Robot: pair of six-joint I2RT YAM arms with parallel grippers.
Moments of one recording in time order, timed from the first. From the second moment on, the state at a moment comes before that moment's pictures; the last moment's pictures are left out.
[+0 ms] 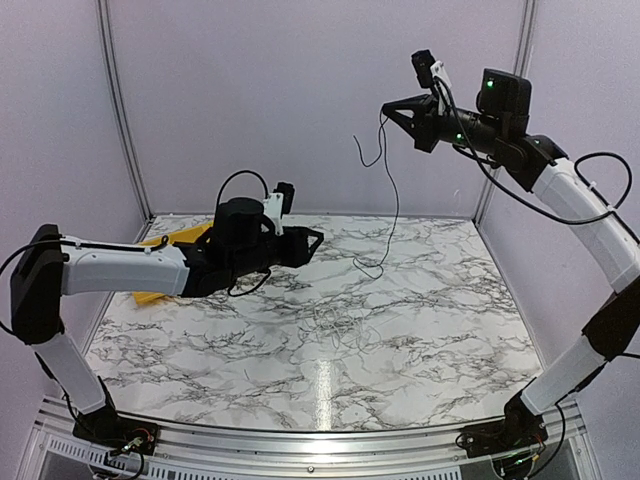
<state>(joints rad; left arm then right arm) -0.87 1.69 1.11 0.31 -0.10 -0.45 0.47 1.51 1.76 -0.26 -0.51 -0.21</state>
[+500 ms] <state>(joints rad) -0.89 1.85 1.39 0.32 0.28 -0.28 0.55 1.51 1.74 -0.26 -0.51 -0.21</state>
